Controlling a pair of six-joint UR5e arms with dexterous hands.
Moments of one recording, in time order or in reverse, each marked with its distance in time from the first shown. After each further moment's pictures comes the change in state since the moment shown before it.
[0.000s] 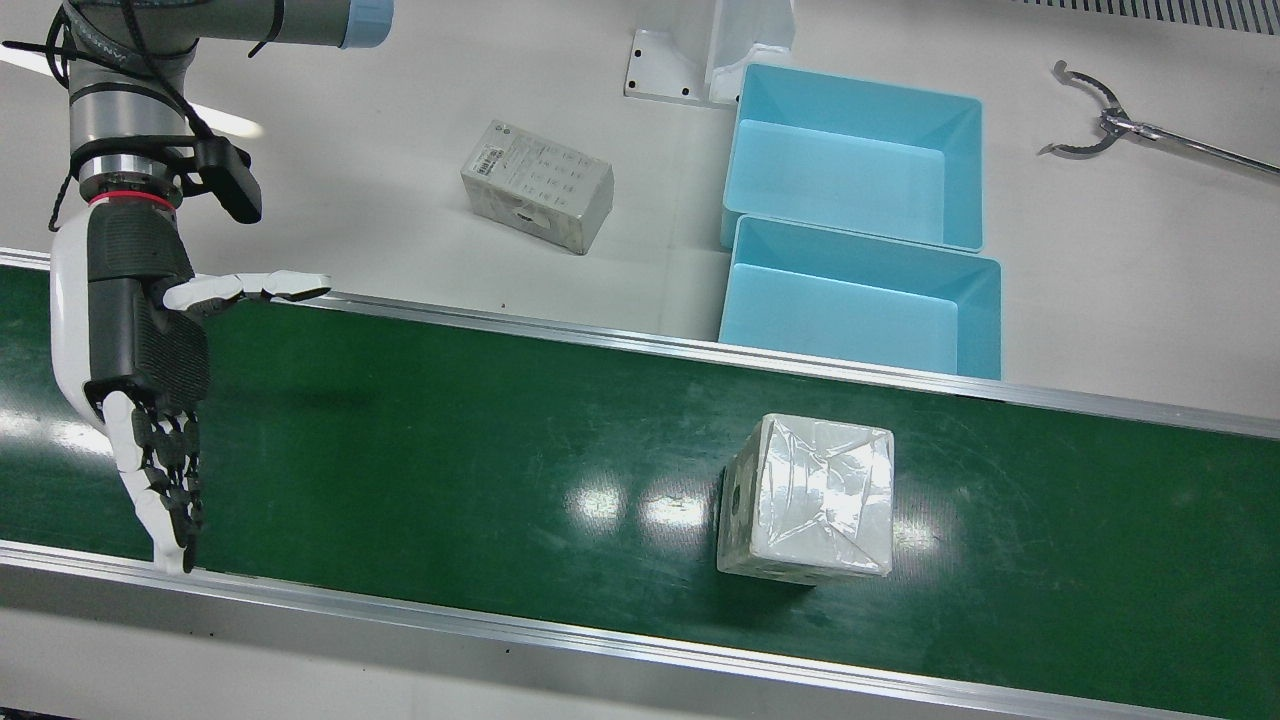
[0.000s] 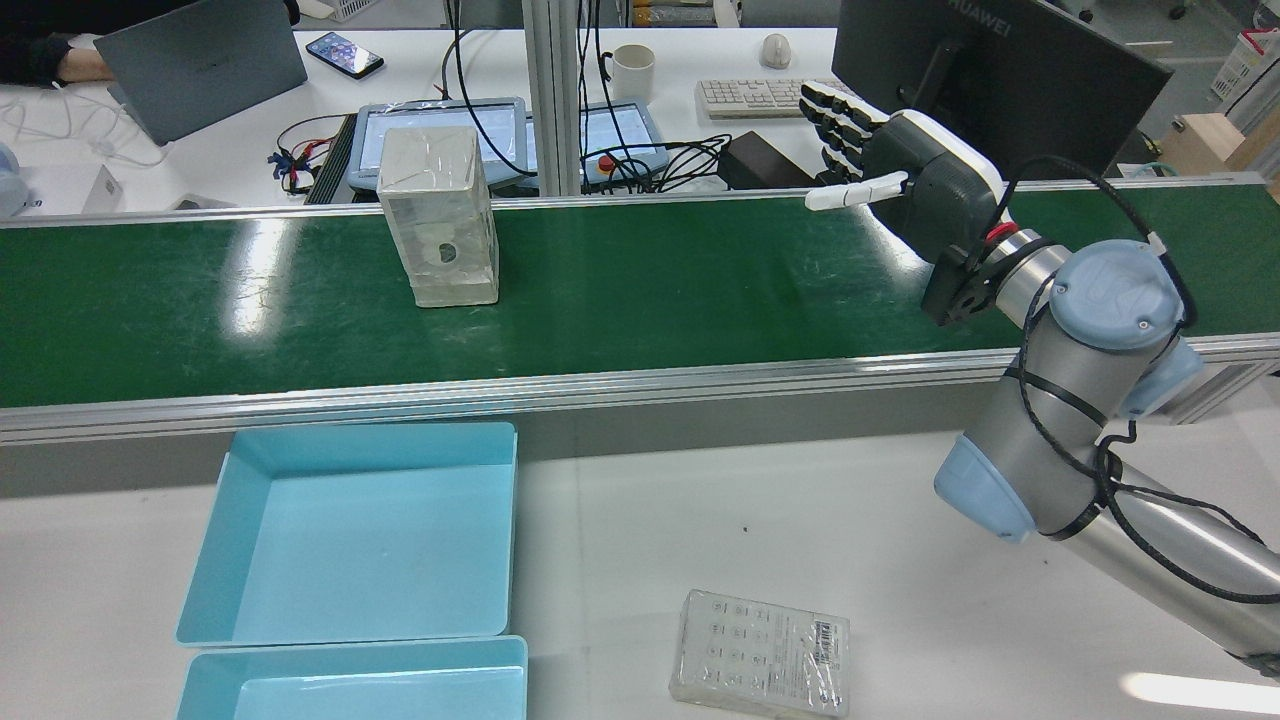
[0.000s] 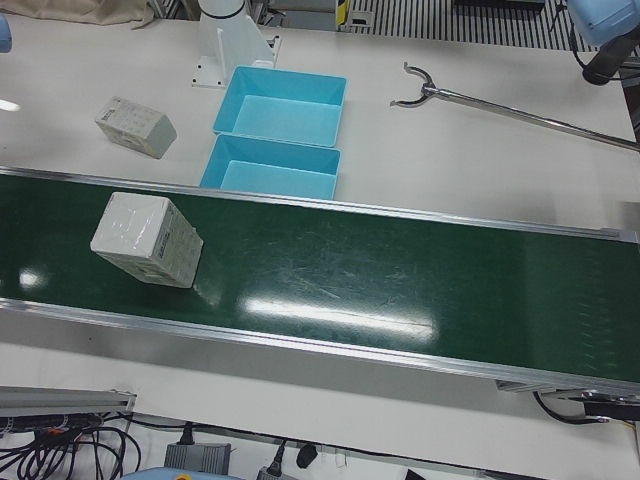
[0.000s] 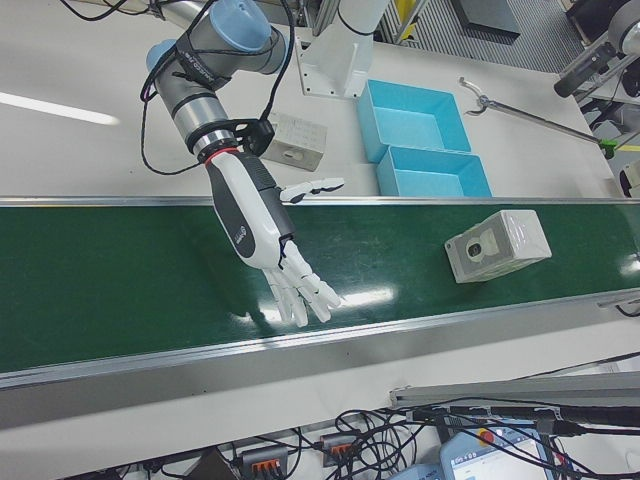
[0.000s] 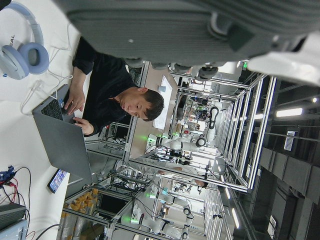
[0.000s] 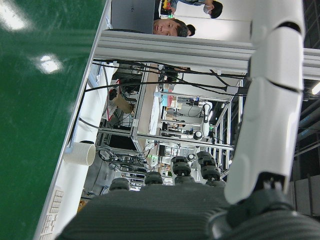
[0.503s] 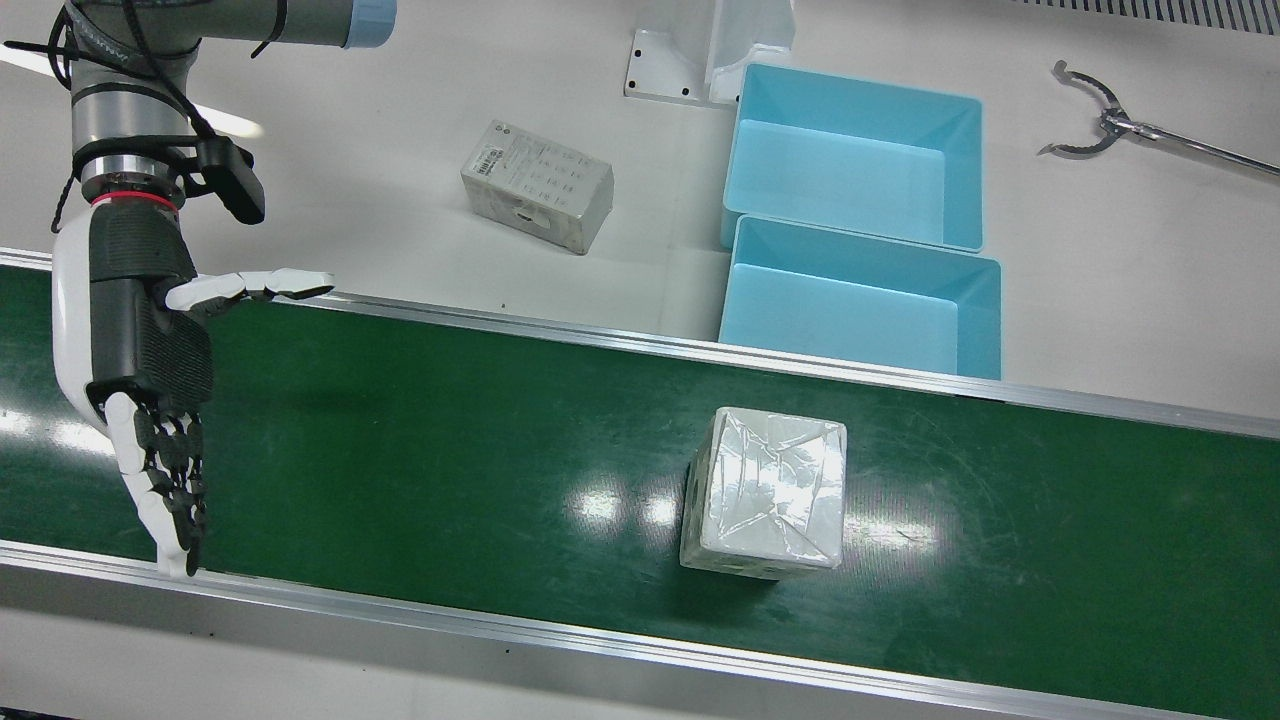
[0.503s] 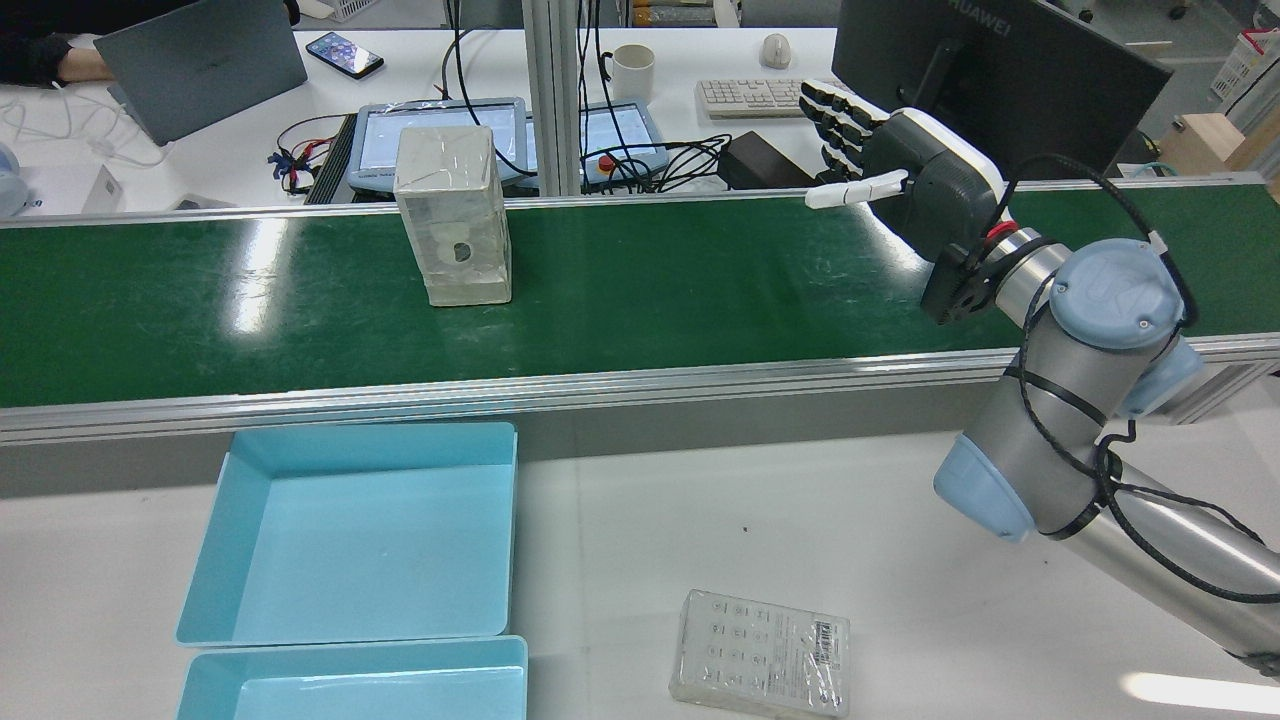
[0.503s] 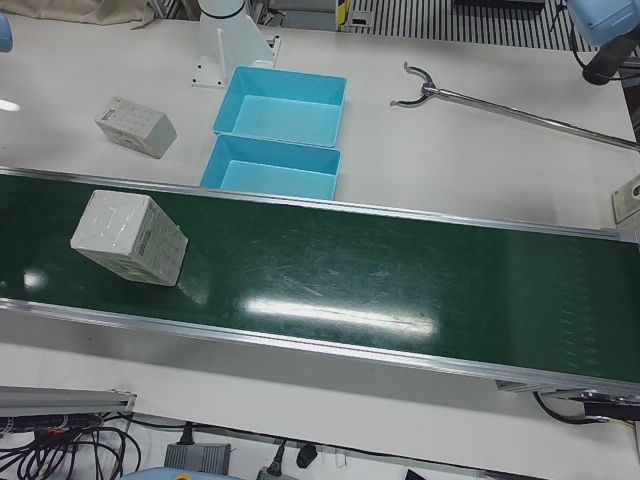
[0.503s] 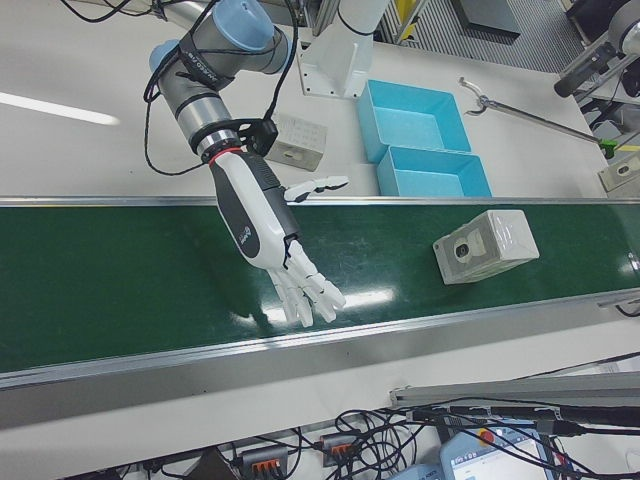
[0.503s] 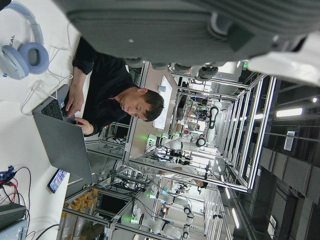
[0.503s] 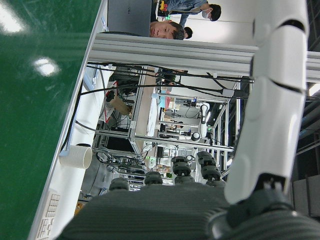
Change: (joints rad) left arm 0.000 0.000 0.000 0.000 0.000 0.000; right arm -0.001 0.011 0.000 -0.001 0.001 0.003
